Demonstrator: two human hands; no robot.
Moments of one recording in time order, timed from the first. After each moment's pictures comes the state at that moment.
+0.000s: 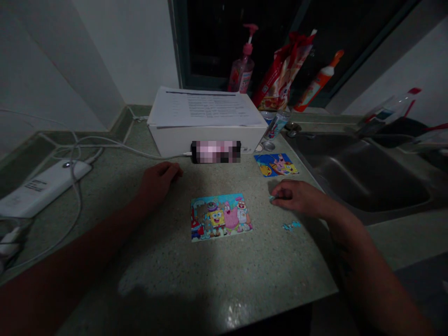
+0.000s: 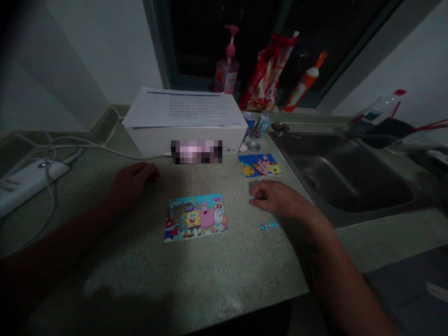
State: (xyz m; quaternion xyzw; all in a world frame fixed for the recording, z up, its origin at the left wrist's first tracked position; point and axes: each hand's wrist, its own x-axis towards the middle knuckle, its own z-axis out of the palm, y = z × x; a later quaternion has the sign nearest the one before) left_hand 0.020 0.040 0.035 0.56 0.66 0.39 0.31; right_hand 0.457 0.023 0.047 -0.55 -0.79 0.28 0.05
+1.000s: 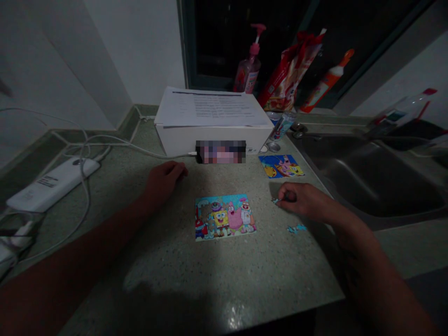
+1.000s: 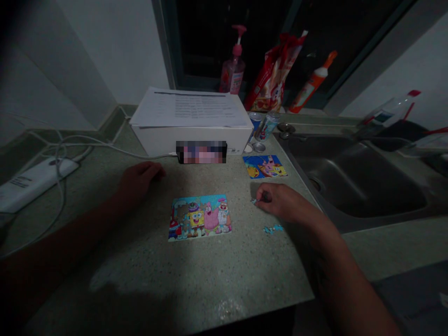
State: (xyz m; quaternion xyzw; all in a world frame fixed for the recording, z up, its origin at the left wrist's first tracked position) left_hand 0.022 0.040 0.035 0.56 0.67 0.39 0.31; right_hand 0.452 0.019 0.047 -0.56 -0.78 0.27 0.04
